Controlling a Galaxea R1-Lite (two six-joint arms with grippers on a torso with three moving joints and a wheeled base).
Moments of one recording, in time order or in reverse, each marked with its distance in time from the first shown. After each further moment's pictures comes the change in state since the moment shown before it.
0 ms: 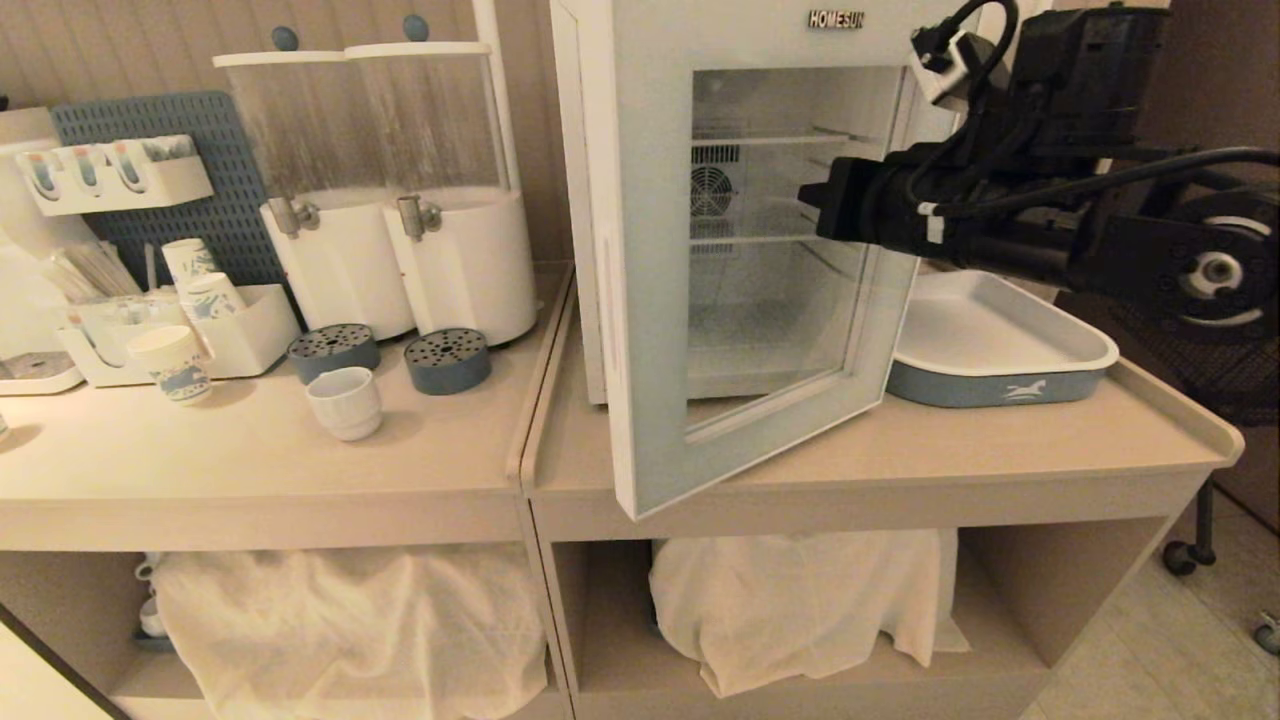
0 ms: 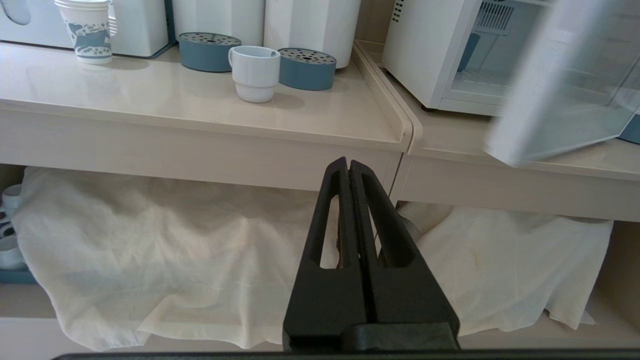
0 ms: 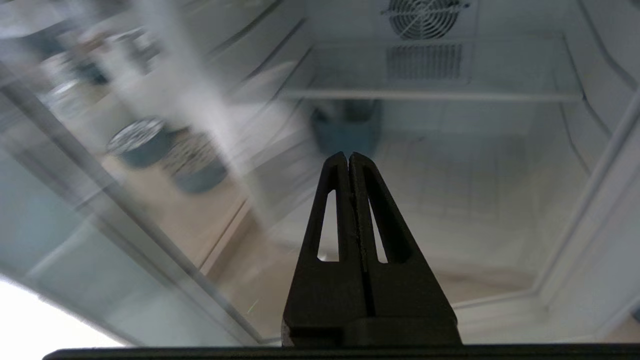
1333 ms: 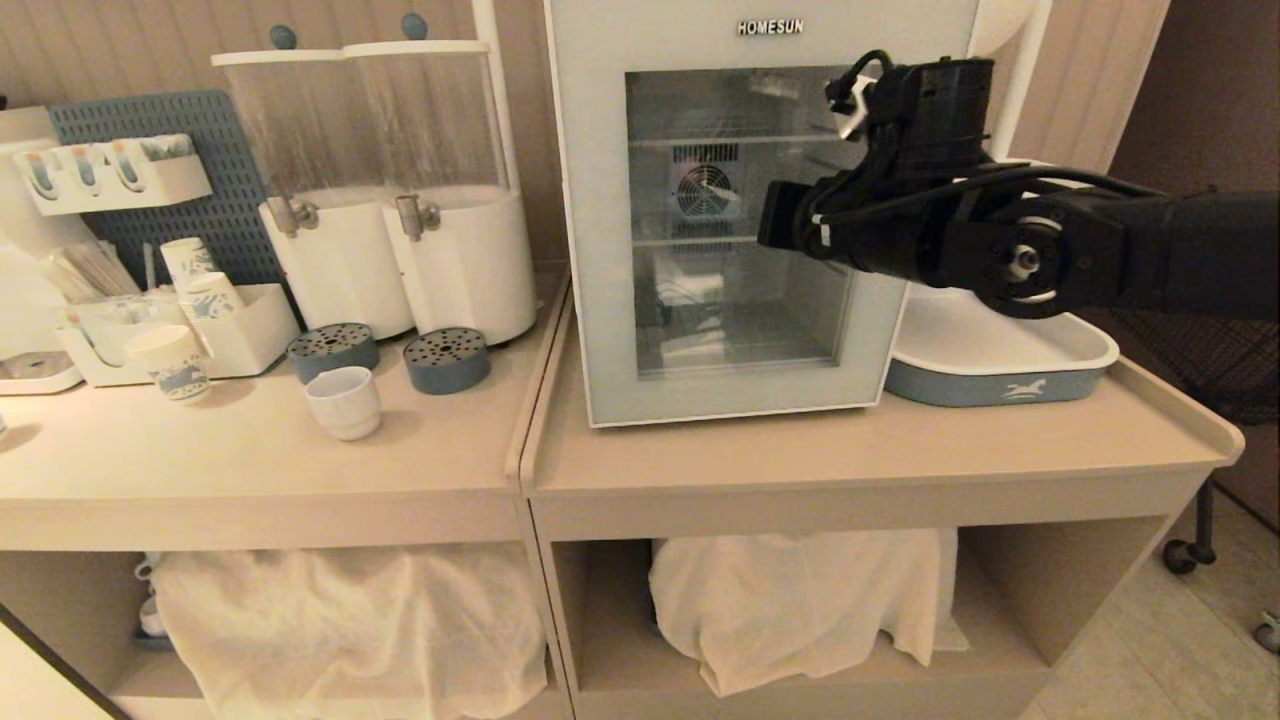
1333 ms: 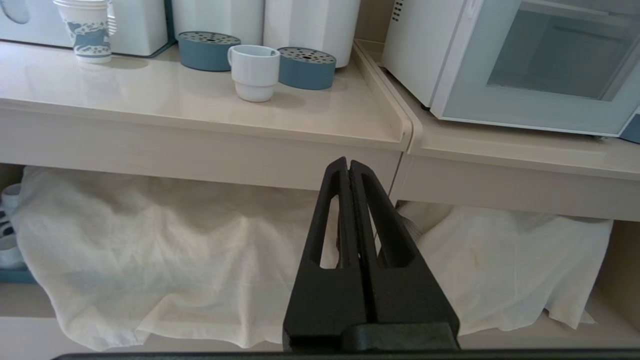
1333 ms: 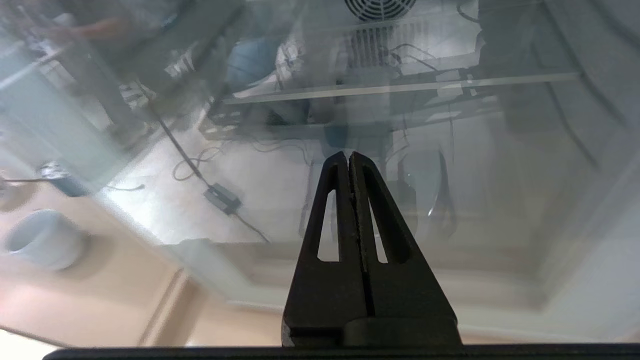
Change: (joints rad) left arm 0.000 0.000 0.000 0.000 0.000 -0.002; right arm 0.014 0.196 -0.261 0.122 -0.143 0.044
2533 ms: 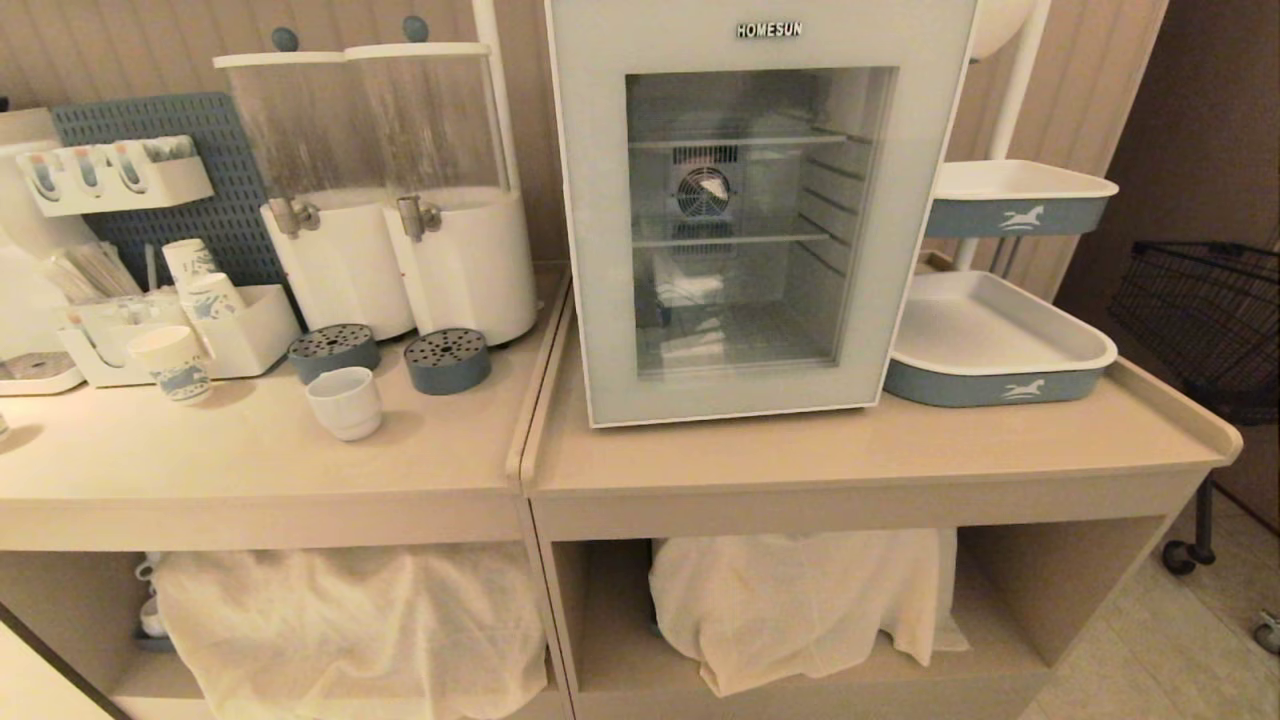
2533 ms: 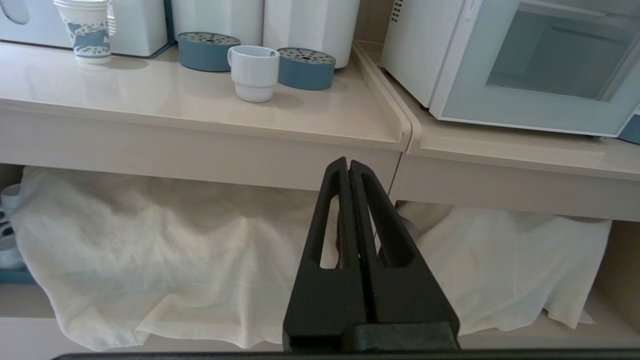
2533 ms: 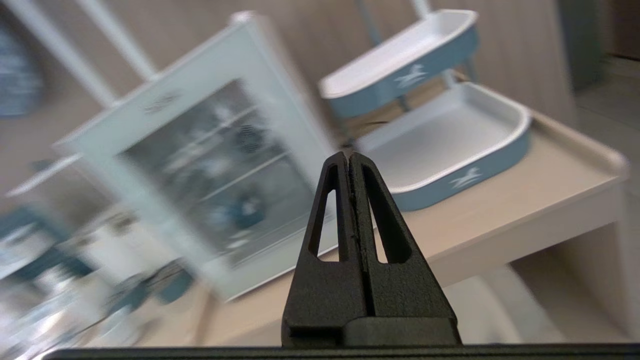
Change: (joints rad) left arm 0.000 0.000 0.000 0.000 0.000 0.000; right arm -0.514 -1.387 0.751 0.354 0.121 0.247
